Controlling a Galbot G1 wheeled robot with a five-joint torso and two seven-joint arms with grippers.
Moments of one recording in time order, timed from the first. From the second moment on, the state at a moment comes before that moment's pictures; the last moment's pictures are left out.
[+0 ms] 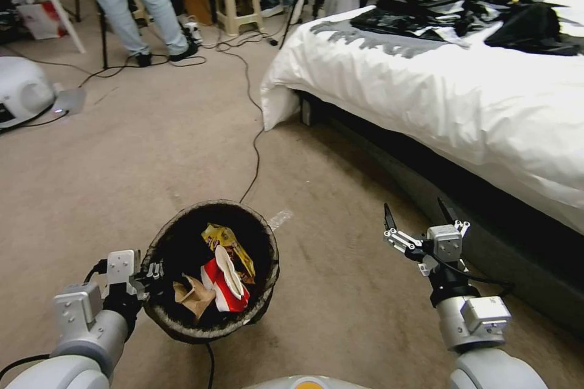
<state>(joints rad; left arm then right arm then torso) 1.82 -1.43 -0.85 -2.50 -0.39 0.74 -0.07 -1.75 1.32 0.48 2.35 0.01 -0.07 0.14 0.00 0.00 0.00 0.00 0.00</state>
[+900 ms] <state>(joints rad) 1.82 -1.43 -0.85 -2.50 -0.39 0.74 -0.07 -1.74 1.32 0.46 2.34 0.02 -0.08 0.15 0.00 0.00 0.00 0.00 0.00</state>
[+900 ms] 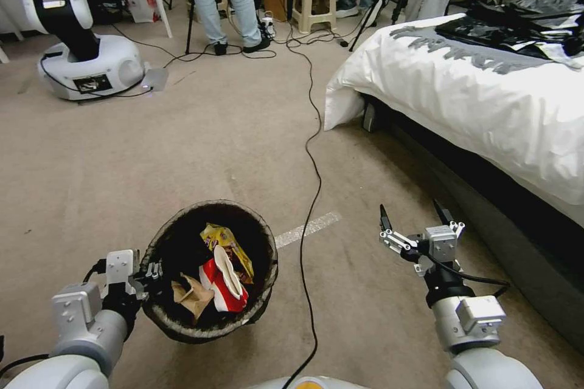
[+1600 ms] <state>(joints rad) 1.85 -1.50 -1.13 -2.50 -0.46 0.74 -0.02 -1.73 1.31 0.45 2.35 0.03 -0.10 0.16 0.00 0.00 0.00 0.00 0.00</state>
